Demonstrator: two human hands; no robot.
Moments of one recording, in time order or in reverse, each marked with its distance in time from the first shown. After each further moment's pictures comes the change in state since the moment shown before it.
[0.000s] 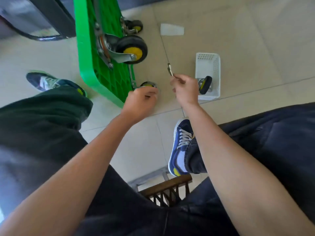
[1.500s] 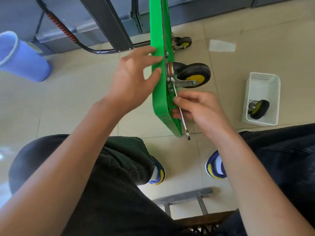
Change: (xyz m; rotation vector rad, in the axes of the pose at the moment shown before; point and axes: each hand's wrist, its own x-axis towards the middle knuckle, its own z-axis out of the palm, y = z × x) left_hand 0.021 0.003 -0.196 0.354 0.349 0.379; right_hand -0.068 -0.144 0.068 0.344 -0.543 0.276
